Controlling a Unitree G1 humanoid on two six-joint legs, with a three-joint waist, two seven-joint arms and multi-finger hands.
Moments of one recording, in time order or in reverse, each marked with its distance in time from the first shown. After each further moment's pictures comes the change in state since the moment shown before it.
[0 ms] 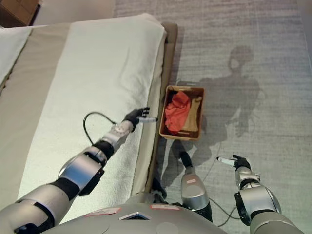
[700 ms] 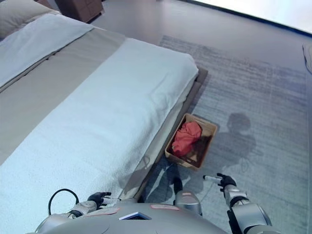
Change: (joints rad) left arm 0.561 0.140 0.205 0.144 0.279 0.023 -0.019; right arm 0.181 0.129 0.001 -0.042 -0.048 -0.004 0.062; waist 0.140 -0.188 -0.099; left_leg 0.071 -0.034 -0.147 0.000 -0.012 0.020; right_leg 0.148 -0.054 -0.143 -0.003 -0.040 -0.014
